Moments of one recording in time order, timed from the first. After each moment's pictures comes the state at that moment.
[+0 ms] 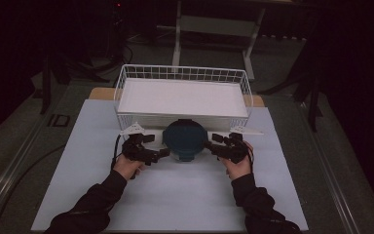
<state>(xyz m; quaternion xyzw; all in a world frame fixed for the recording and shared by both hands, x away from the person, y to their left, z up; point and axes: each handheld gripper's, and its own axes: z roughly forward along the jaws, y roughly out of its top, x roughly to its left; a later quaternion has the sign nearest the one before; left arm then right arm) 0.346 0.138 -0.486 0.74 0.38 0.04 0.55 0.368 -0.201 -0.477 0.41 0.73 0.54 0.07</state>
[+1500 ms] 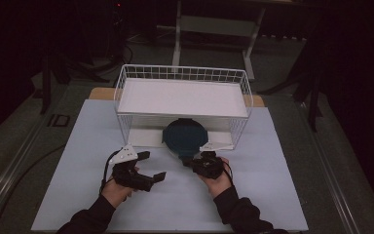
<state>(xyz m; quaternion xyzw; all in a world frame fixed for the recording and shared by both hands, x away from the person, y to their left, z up) 0.275 0.144 -0.483 0.76 0.33 0.08 0.55 0.328 -0.134 -0.500 0.35 0.80 0.48 0.03</state>
